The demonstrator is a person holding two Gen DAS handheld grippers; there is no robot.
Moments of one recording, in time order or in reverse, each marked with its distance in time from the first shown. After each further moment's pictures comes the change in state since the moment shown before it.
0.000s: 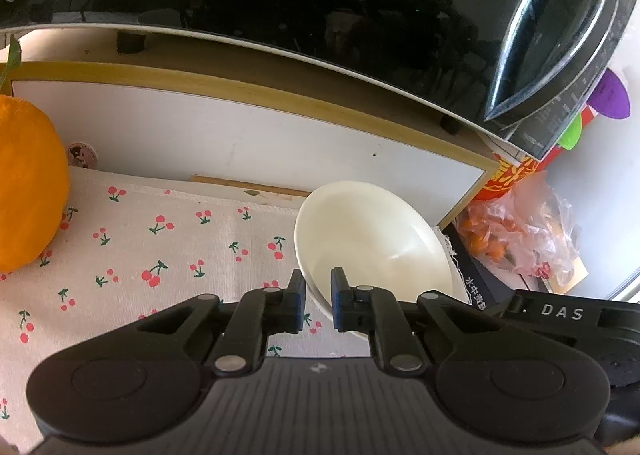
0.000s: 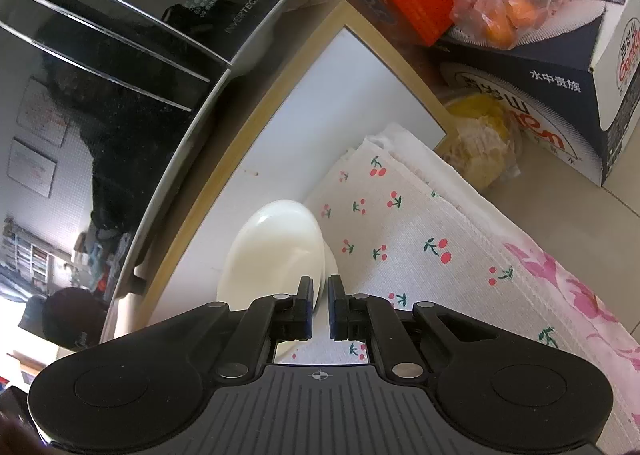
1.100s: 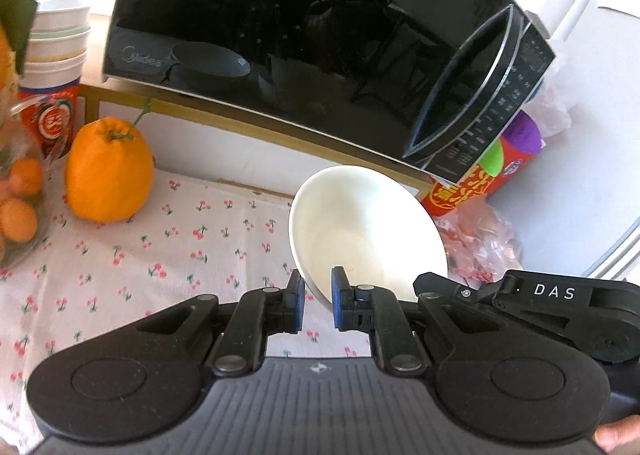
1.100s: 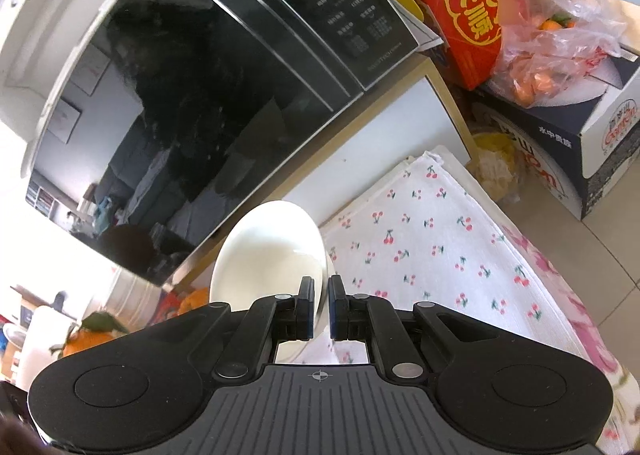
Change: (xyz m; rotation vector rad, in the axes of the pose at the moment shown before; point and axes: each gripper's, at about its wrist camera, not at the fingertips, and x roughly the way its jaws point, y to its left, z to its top) left arm -0.129 -0.006 -0.024 -0.077 -0.049 -0.047; right arm -0.121 0.073 -0.039 -0.178 0.010 0.000
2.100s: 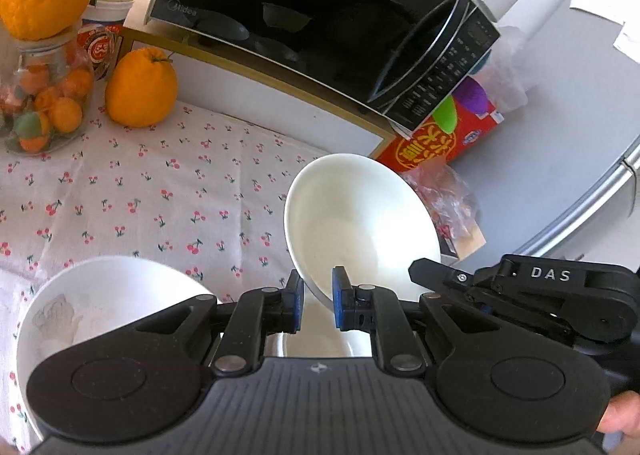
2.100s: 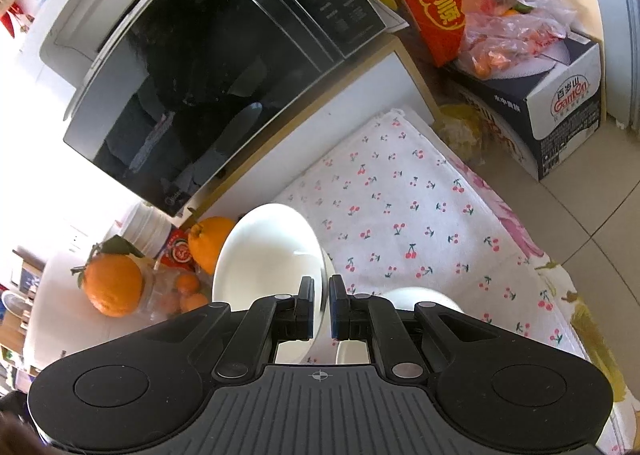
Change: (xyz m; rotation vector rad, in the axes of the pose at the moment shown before) left arm -0.078 0.003 -0.073 -0.061 0.054 -0.090; right arm -0.089 -0.005 -0.065 -0.017 0.043 -0.029
